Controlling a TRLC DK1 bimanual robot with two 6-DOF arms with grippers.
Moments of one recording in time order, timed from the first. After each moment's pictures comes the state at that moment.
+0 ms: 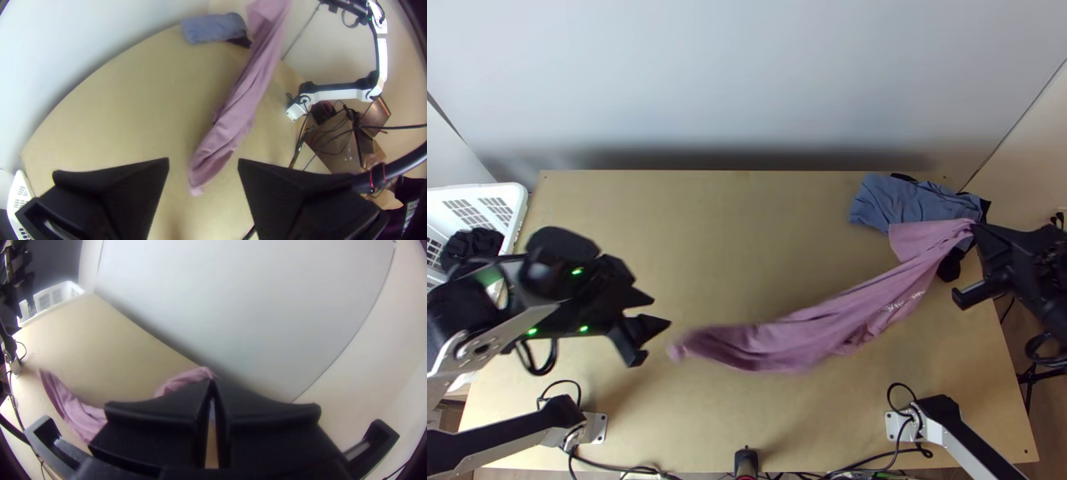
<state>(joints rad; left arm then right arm) -0.76 1.14 1.61 -1.33 0.17 -0.04 0.21 0.87 1.58 -1.04 0.02 -0.43</state>
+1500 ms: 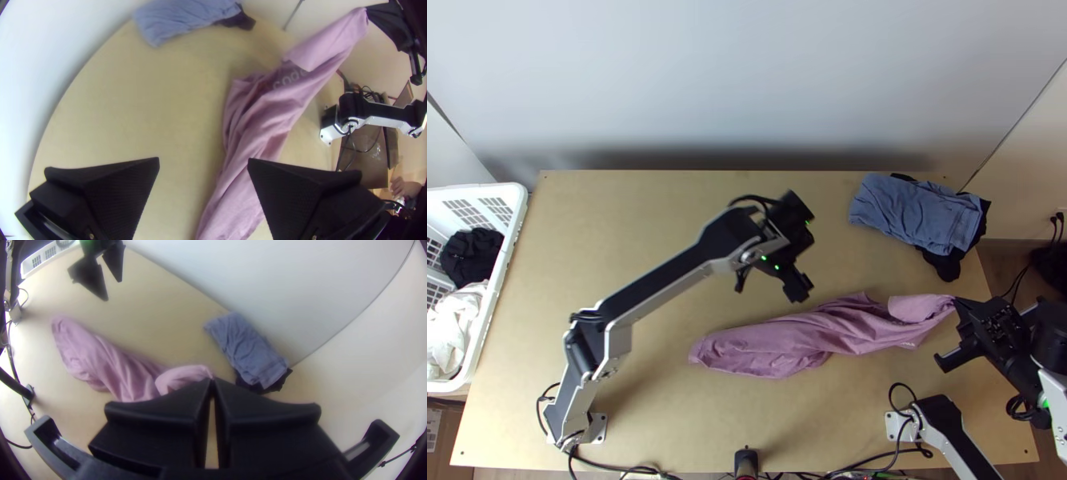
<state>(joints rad) -0.93 2.10 2.26 -1.15 0.09 0.05 0.23 0.60 1.20 -1.21 0.11 -0.47</state>
